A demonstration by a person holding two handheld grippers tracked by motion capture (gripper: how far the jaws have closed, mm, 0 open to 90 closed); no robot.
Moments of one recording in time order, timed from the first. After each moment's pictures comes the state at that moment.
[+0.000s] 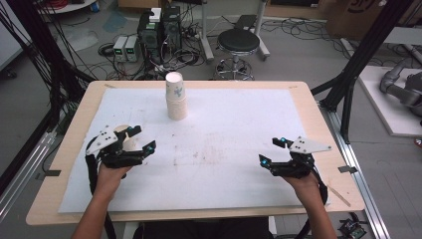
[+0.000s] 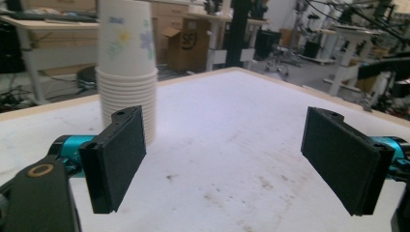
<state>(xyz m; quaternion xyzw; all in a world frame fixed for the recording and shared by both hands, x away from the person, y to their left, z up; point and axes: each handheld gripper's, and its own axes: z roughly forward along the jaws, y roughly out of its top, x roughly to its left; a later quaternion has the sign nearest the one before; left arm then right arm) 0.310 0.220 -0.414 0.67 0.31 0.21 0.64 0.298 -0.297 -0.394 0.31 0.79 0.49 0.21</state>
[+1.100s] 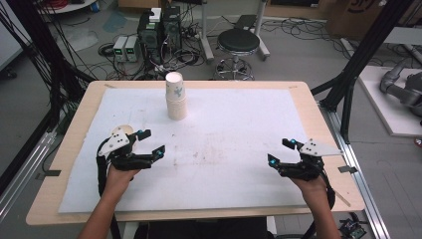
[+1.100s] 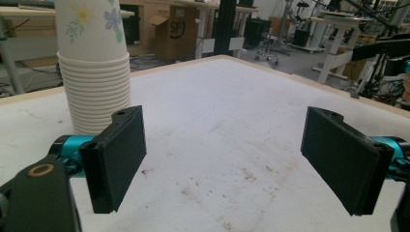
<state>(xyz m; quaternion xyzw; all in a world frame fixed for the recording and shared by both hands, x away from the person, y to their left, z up) 0.311 0.202 -0.421 0.69 0.31 0.19 0.63 0.289 -0.317 -0.393 0.34 0.77 0.50 0.22</state>
